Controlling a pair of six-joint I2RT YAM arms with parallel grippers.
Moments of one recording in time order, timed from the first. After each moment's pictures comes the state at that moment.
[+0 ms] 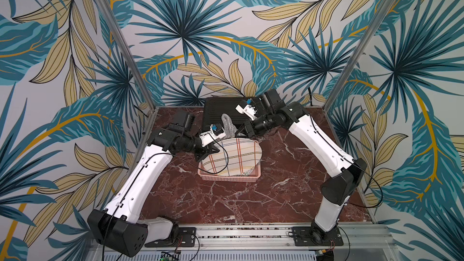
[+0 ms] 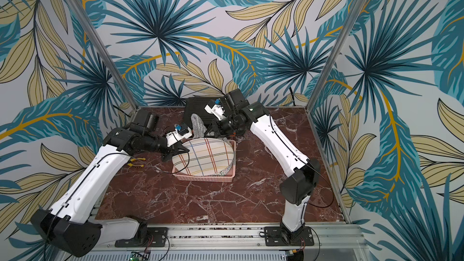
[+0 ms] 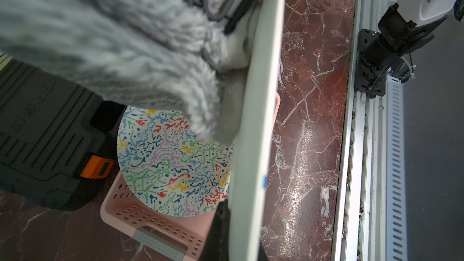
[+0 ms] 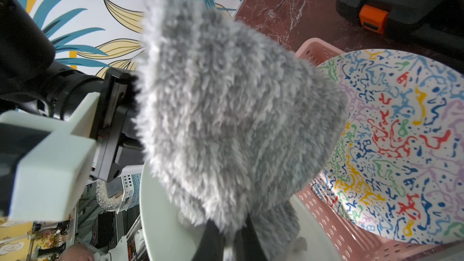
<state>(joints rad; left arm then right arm) -0.29 1.29 1.40 -1.07 0.64 0.68 0.55 1.81 1.97 -1.06 -0.73 0.24</state>
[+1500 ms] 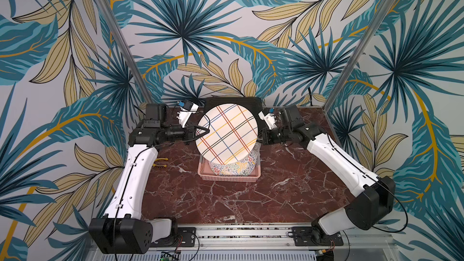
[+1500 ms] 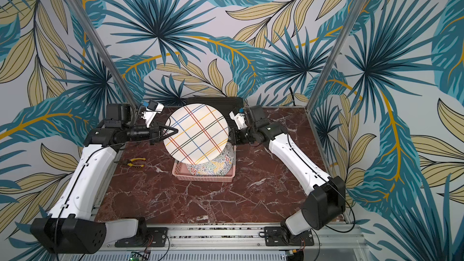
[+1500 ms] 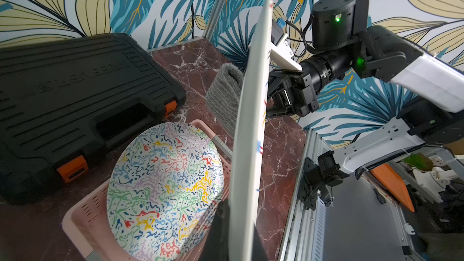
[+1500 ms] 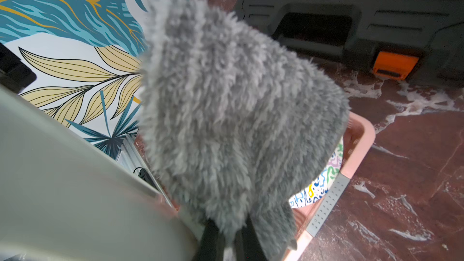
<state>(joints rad) 0.01 1.28 1.37 -0.81 1.07 0.13 0.44 1.50 1.42 -0.68 -0.50 0.33</state>
